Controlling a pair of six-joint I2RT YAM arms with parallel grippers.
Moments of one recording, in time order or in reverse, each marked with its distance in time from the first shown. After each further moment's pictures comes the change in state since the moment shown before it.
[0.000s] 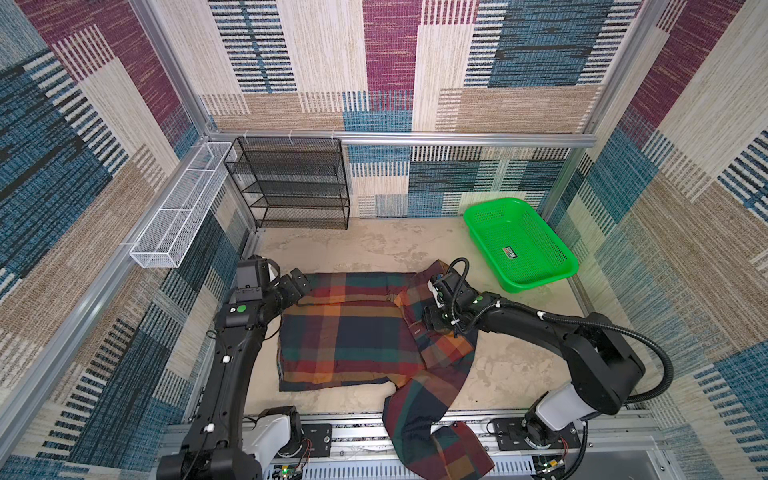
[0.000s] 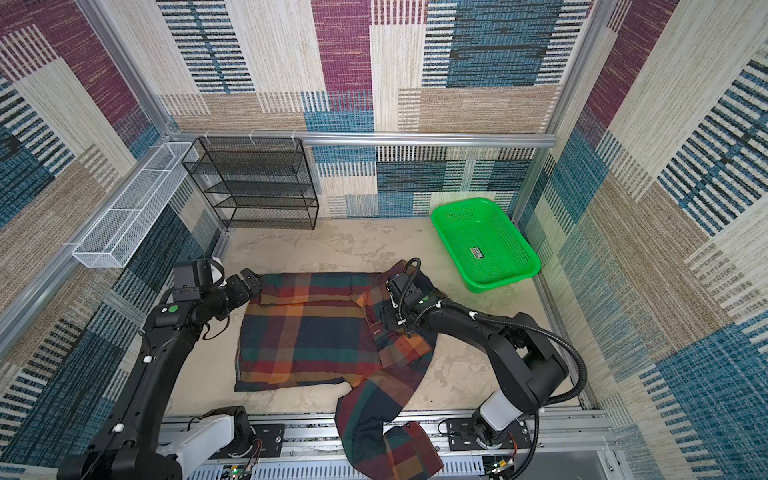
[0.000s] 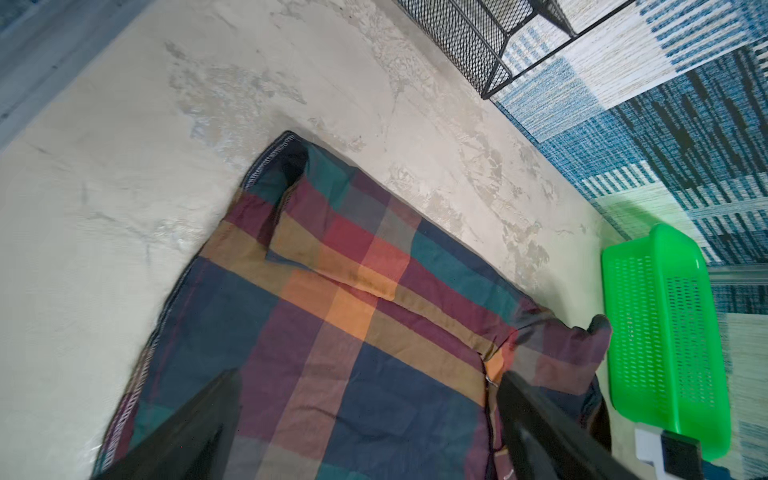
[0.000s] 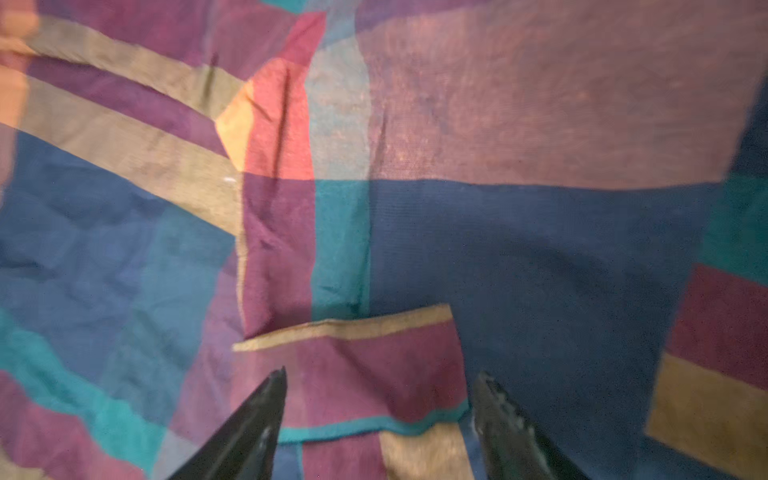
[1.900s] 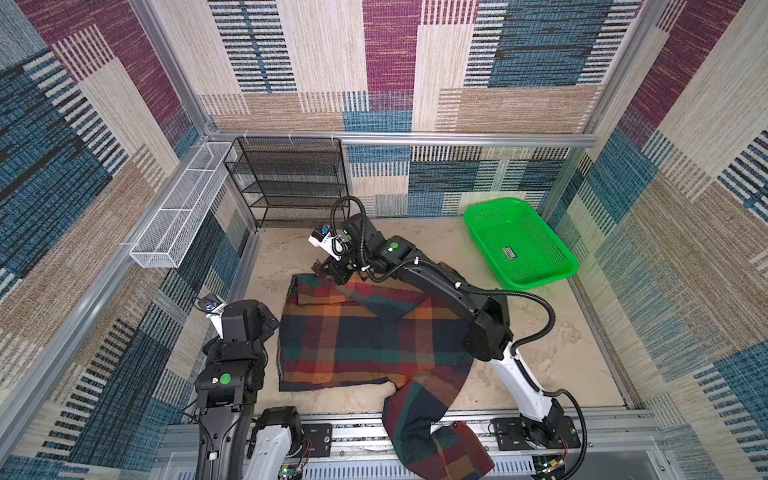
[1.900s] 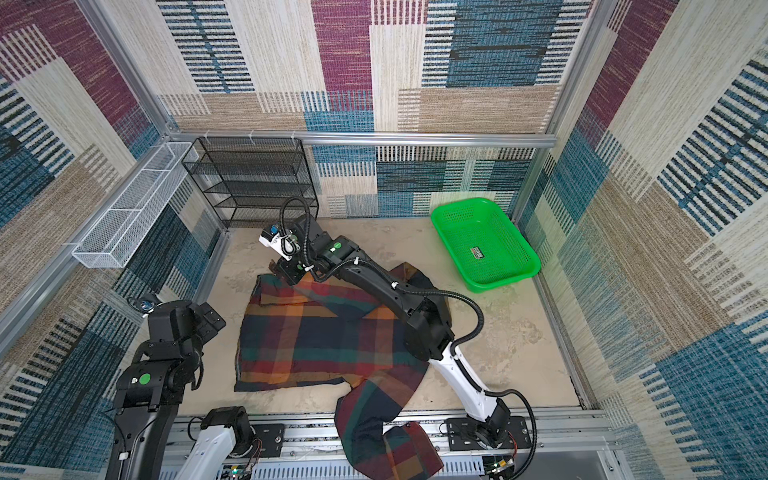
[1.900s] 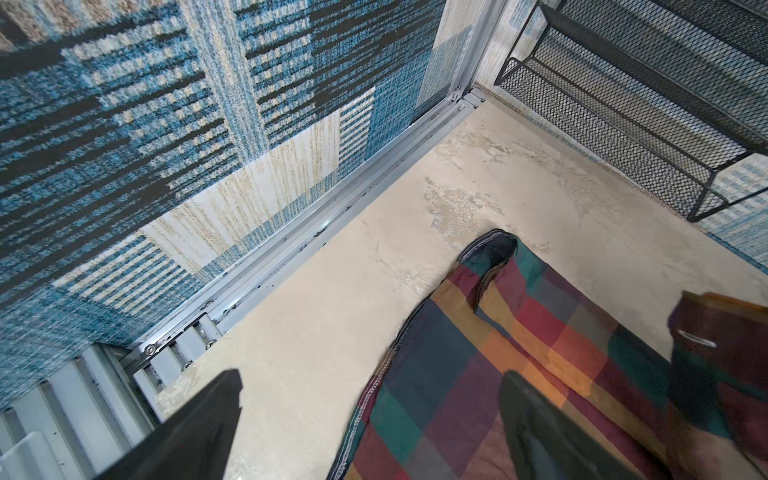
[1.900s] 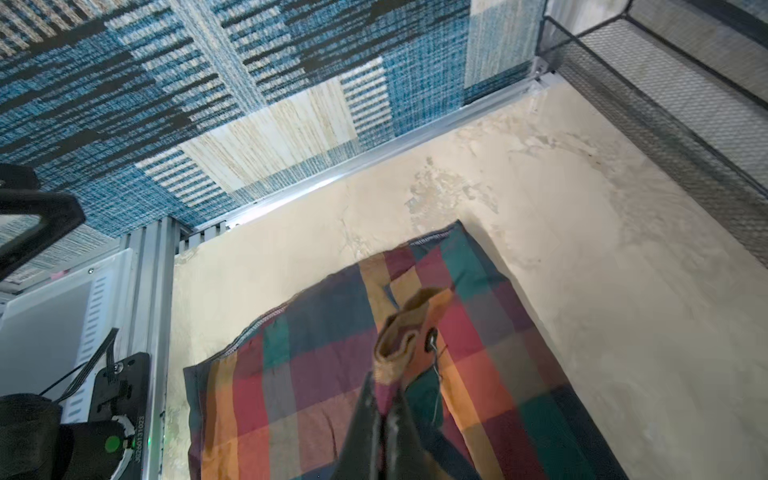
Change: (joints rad) left arm -0.038 -0.377 -0.084 -0.226 -0.628 0.009; right arm 0.237 0.820 1.604 -0.343 -0.406 -0.438
